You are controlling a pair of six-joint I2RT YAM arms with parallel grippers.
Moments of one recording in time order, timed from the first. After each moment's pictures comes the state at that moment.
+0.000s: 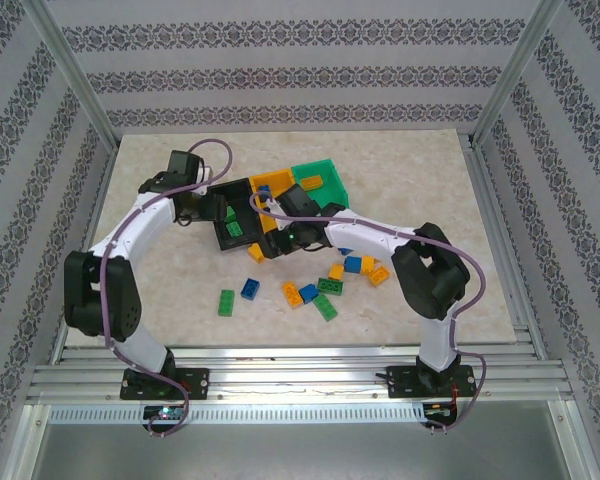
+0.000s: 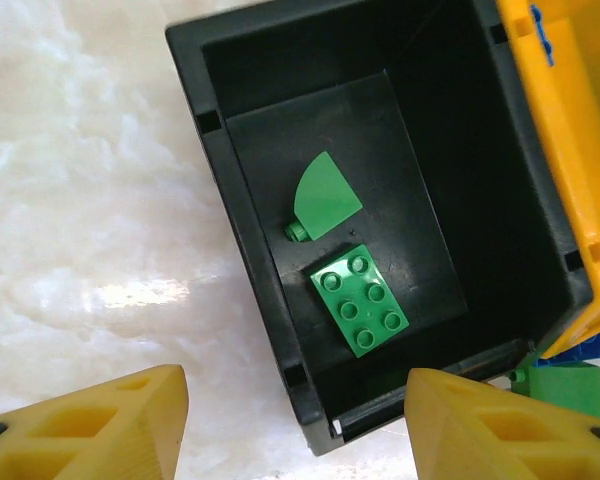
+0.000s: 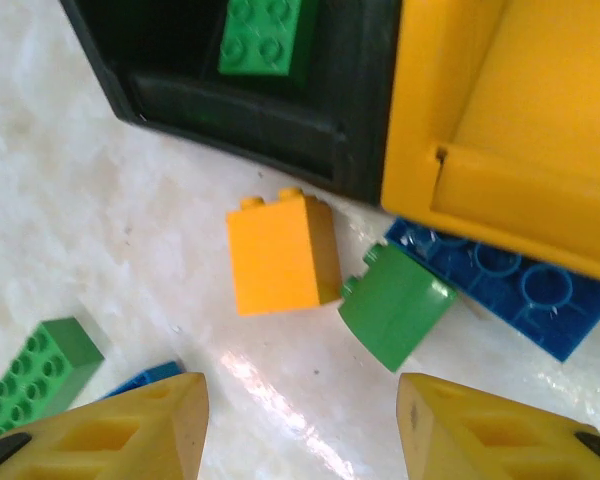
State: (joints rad) left arm -0.10 1.65 1.28 -0.70 0.11 -0.17; right arm 0.73 1.93 1.37 -0.43 -0.28 0.28
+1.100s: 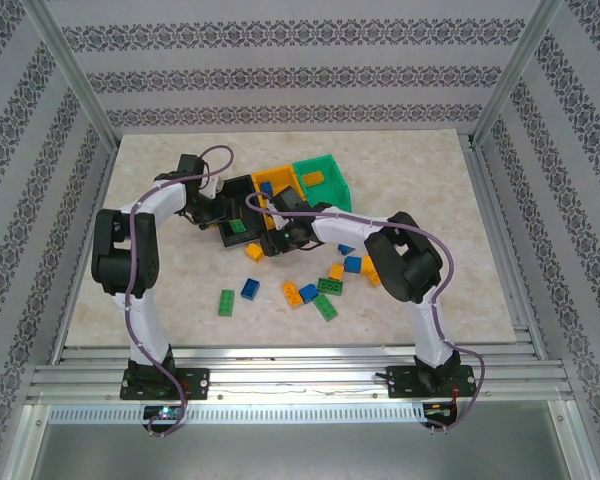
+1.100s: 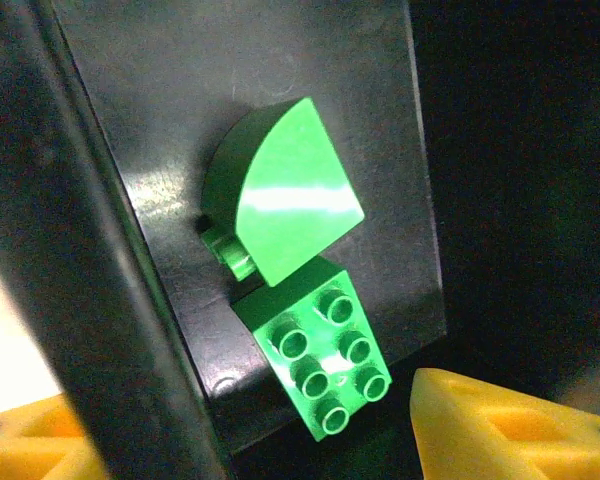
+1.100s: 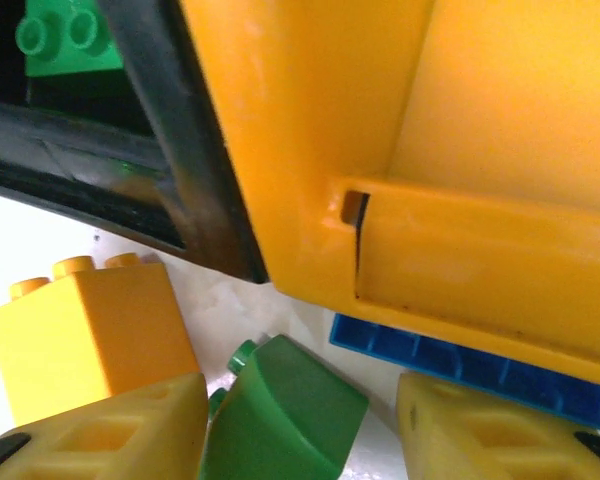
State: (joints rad) left arm -0.05 1.96 1.40 -0.68 0.42 -0.26; right arm 0.71 2.14 1.49 -0.41 -0.22 0.31
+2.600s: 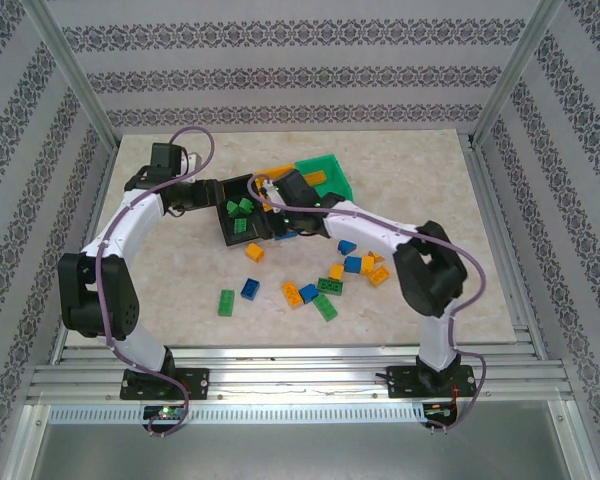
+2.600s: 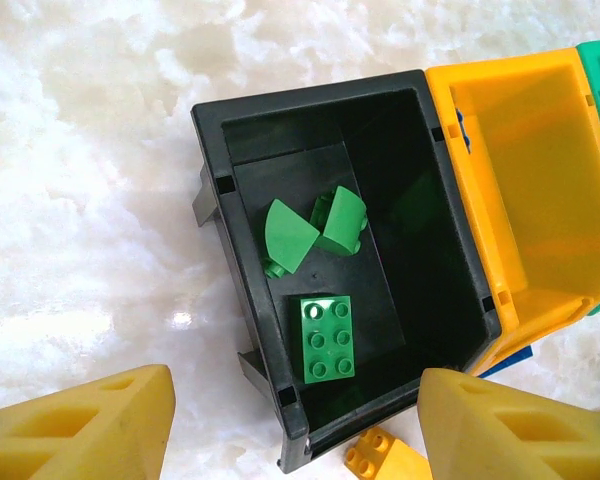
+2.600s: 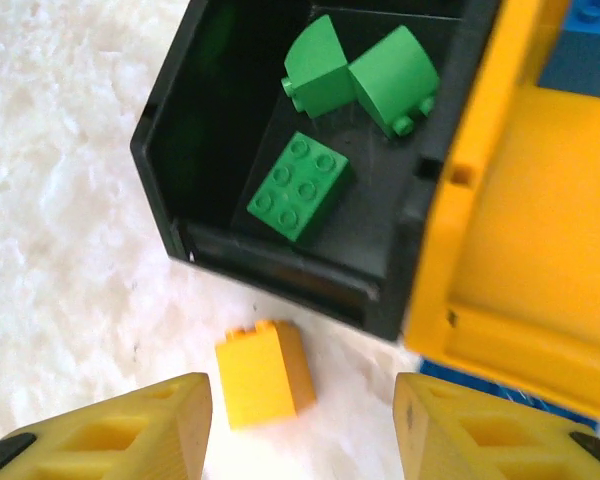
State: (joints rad) left arm -0.02 1.63 1.30 -0.61 0.27 -0.24; right arm 0.71 1.91 1.45 -0.37 -0.21 0.27
